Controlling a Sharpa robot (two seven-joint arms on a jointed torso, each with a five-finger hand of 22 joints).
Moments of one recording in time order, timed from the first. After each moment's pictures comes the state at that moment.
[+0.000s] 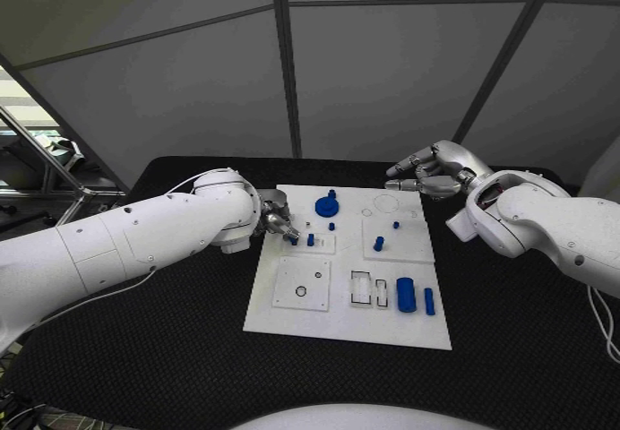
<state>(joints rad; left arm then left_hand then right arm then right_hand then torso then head) 1.20 -0.65 0.04 1.32 -1.19 0.16 -0.49 1.18 0.00 0.31 0.08 0.65 1.04 0.04 0.24 1.11 1.46 -0.02 1.17 1.31 1.47 -0.08 1.53 1.31 0.12 1.40 0.03 1.38 1.31 1.19 -0.84 0.08 1.44 -0.90 -0.32 0.07 1.26 -0.09 0.11 0.01 0.25 1.03 0.10 0.07 0.10 1.45 0.02 1.36 1.31 1.46 -0.05 1.43 1.28 0.03 1.47 0.06 1.46 1.31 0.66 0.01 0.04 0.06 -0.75</state>
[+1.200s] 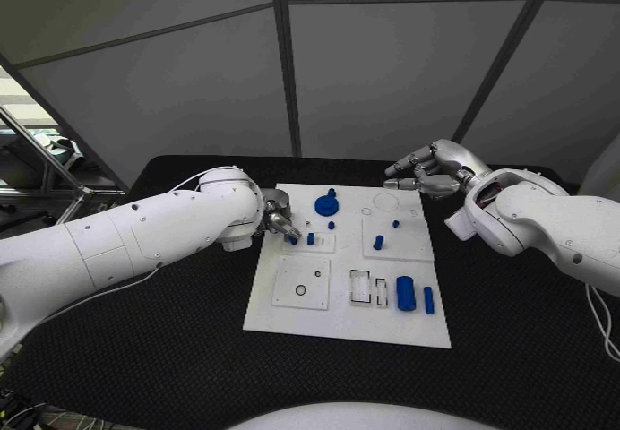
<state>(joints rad) 1.20 -0.62 0.04 1.29 -1.20 0.20 -0.50 1.12 0.02 0.36 0.04 0.50 1.05 0.04 0.26 1.13 1.47 -0.03 1.17 1.31 1.47 -0.08 1.53 1.31 0.12 1.40 0.03 1.38 1.31 1.19 -0.84 0.08 1.43 -0.90 -0.32 0.07 1.26 -0.09 0.11 0.01 0.25 1.03 0.10 0.07 0.10 1.45 0.02 1.36 1.31 1.46 -0.05 1.43 1.28 0.03 1.47 0.06 1.46 1.31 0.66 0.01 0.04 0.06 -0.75</state>
